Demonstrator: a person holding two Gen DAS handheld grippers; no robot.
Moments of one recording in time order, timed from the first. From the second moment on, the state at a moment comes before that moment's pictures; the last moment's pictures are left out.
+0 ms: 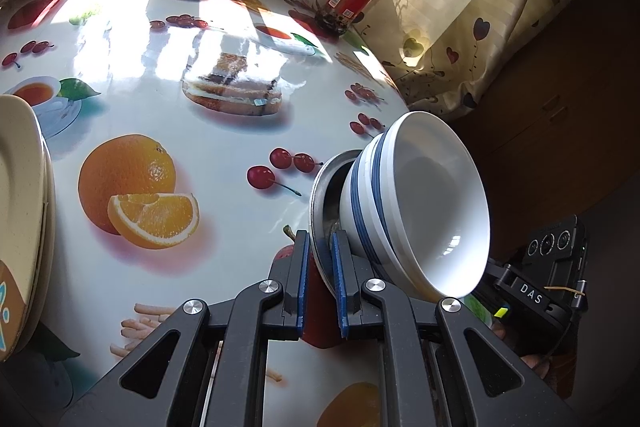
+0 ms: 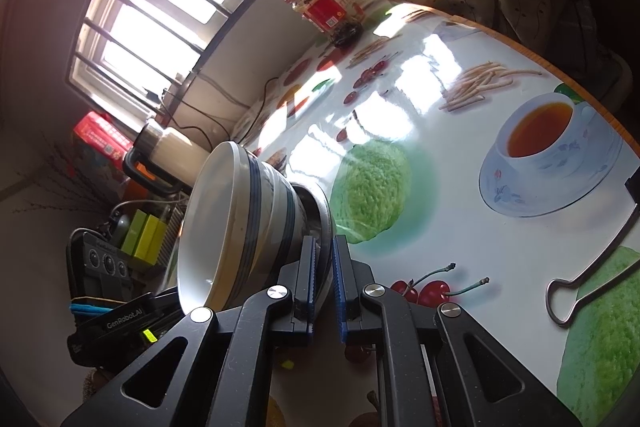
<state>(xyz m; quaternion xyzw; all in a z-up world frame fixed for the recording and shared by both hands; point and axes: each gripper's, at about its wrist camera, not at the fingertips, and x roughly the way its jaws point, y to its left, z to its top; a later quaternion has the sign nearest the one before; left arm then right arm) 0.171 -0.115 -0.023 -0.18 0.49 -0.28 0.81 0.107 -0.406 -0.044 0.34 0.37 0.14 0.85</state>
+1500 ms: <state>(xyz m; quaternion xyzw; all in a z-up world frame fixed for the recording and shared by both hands) 0.148 -0.083 0.012 -0.18 0.45 -0.26 0.84 0.107 -0.377 -0.005 0.33 0.35 0.17 0.86</state>
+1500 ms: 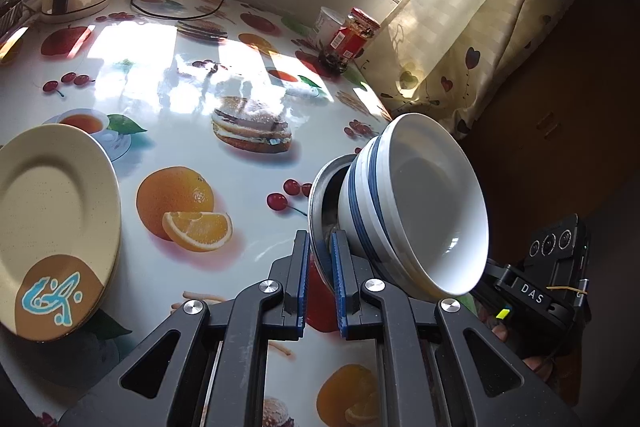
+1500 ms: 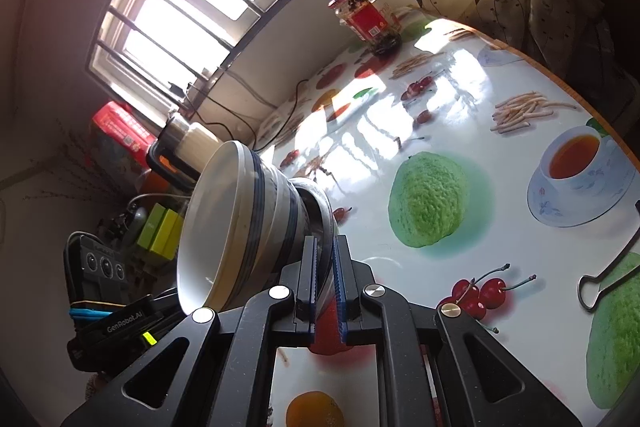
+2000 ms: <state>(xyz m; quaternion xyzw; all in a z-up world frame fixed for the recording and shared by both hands) 0.138 -0.054 0.022 -0.19 0.44 -0.24 0.85 0.114 -0.349 0.004 0.31 0.36 0.20 0.86</state>
